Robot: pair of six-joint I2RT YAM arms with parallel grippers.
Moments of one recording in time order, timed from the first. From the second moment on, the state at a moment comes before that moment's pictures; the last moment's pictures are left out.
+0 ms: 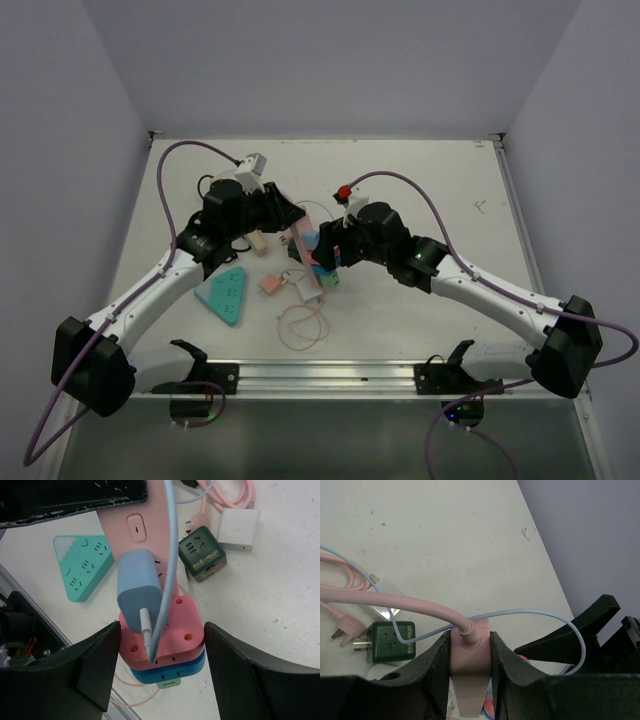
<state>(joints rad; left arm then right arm) -0.47 1.19 0.90 -0.04 0.26 -0.61 0.86 1.26 1.00 -0.26 0.01 0.40</state>
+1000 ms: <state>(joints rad) -0.50 1.19 0.90 -0.08 0.20 -0.56 0.84 1.36 1.05 -0.23 -0.08 0.39</state>
